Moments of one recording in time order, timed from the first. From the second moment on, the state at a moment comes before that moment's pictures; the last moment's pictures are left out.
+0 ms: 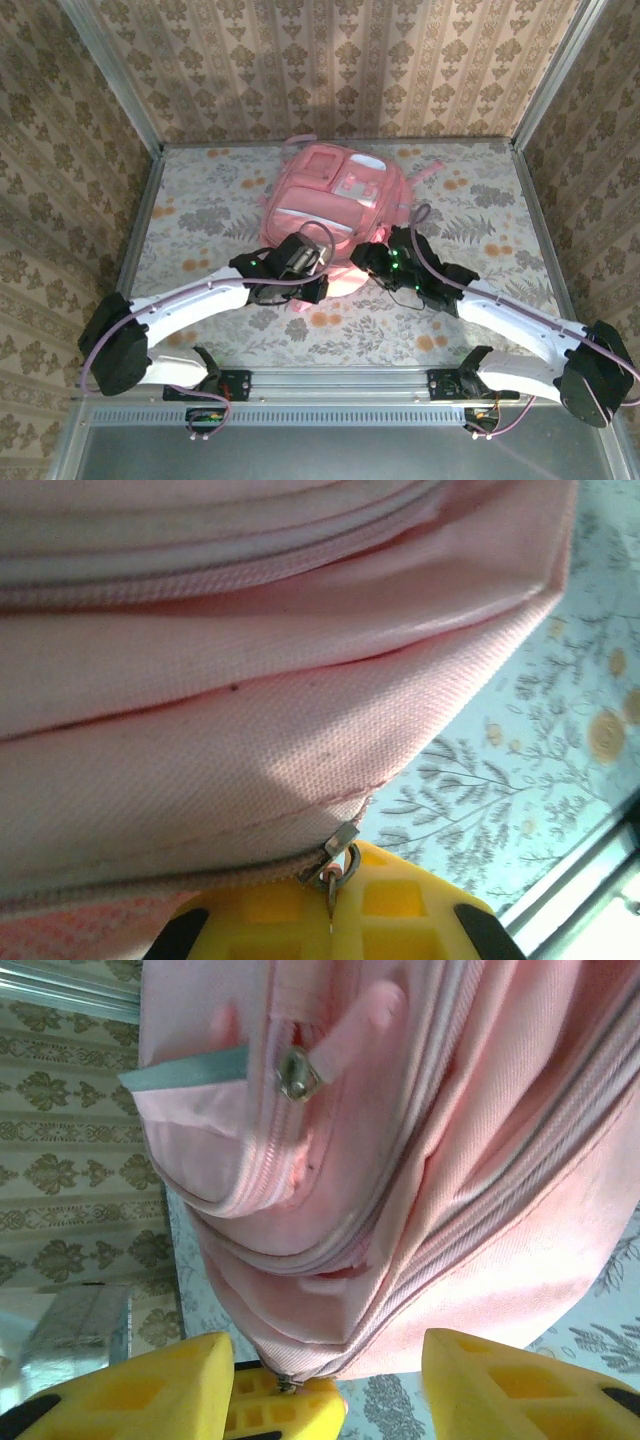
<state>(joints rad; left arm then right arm) -0.95 1.33 0.88 -0.52 0.17 -0.54 0.70 1.10 0.68 -0.19 -0.07 1.24</state>
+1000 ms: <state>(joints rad) -1.00 1.38 0.99 -0.55 0.19 -0.50 0.74 1.03 0.48 0.06 -0.12 1.48</state>
